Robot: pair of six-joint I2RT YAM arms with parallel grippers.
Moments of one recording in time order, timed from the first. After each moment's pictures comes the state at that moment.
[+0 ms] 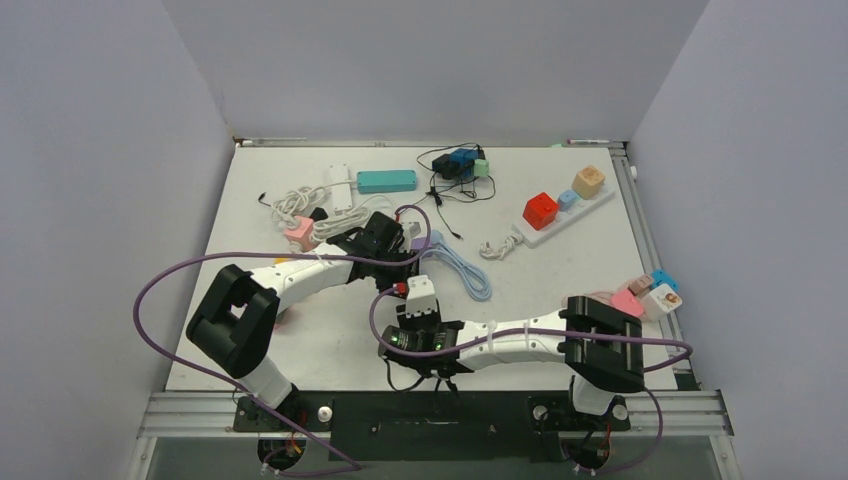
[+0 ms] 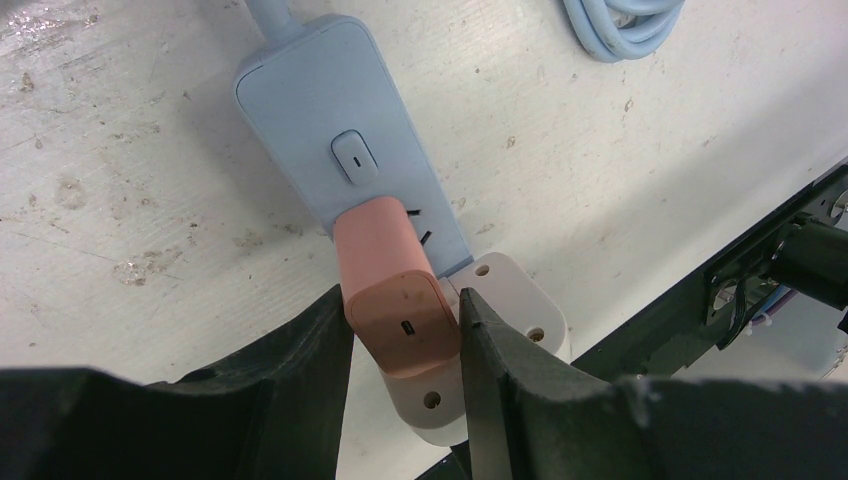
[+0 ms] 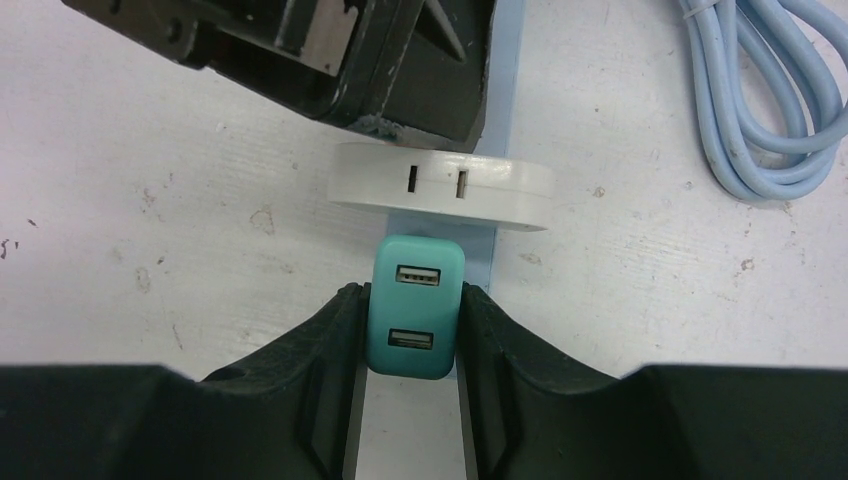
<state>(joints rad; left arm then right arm) -0.64 1.63 1.00 -0.42 0.31 -0.48 1.37 1.69 1.00 -0.40 0.82 0.93</state>
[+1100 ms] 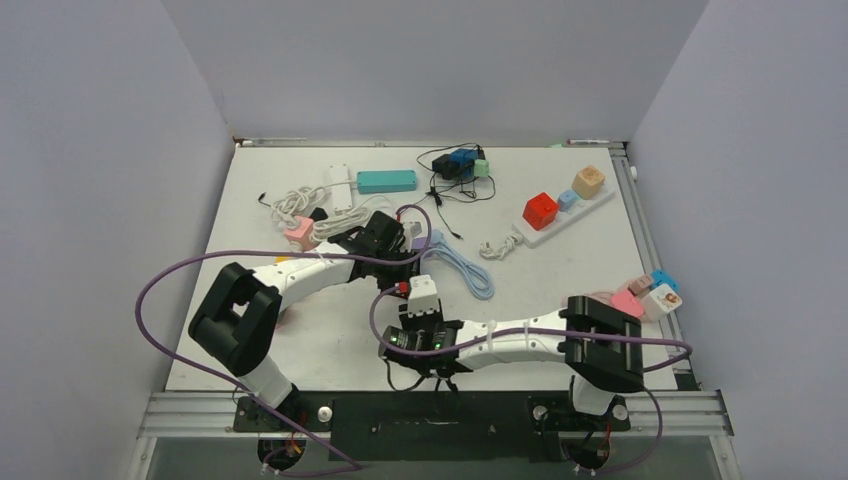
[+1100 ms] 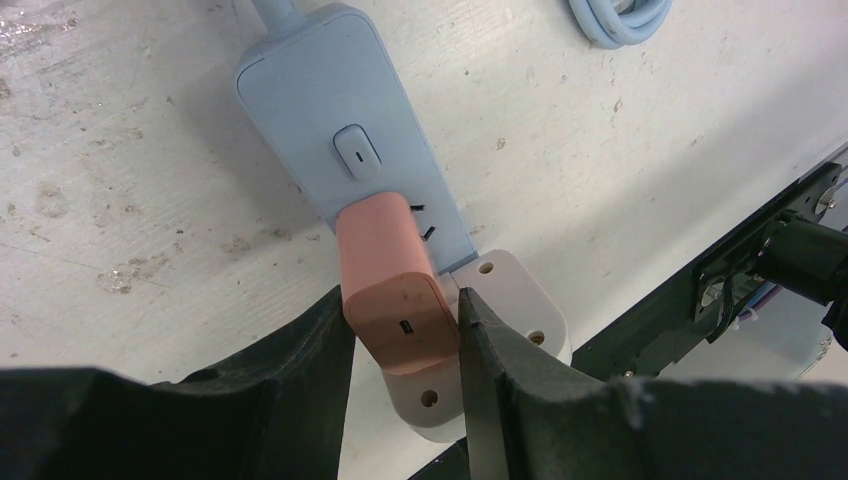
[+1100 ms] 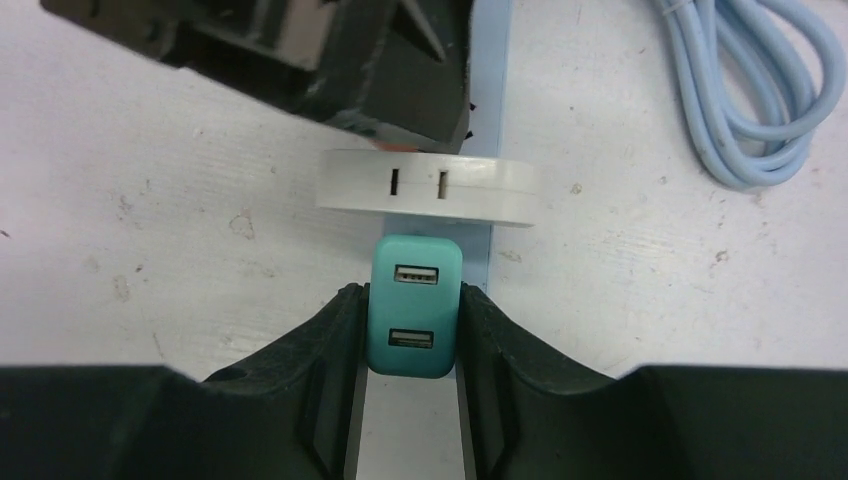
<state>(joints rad) -0.64 1.64 1.01 -0.42 0.33 -0.49 1.38 1.73 1.04 -0.50 0.88 0.96</state>
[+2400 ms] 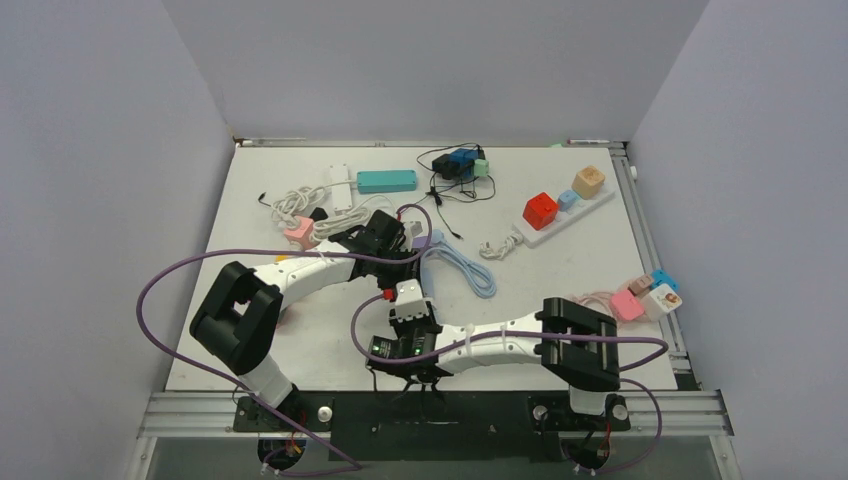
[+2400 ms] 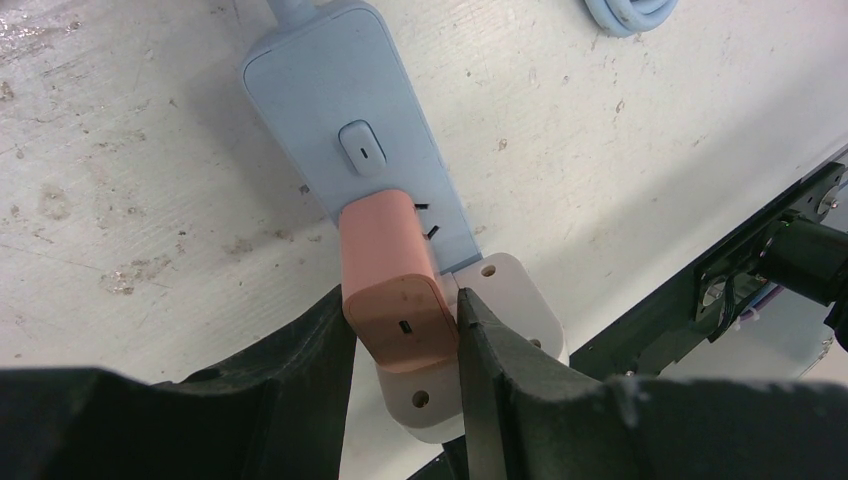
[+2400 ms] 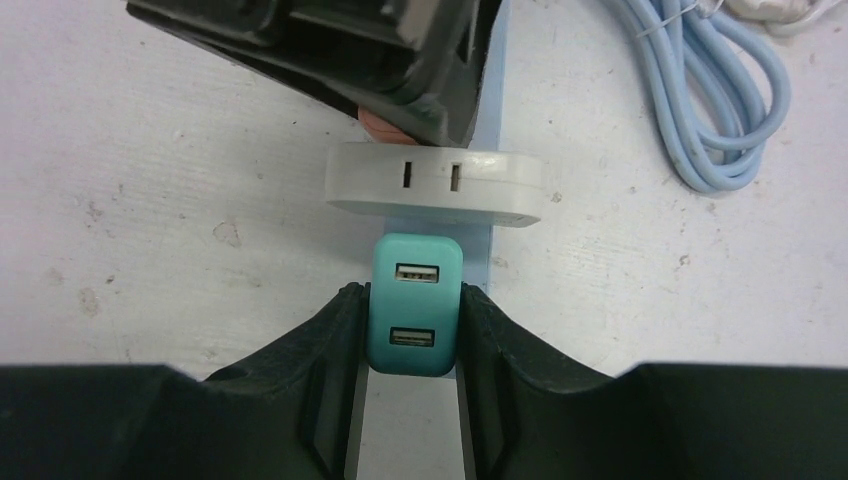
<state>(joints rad) -0.64 1.65 1.03 -0.43 0.33 -0.49 1.42 1.83 1.15 -0.63 0.97 0.98</state>
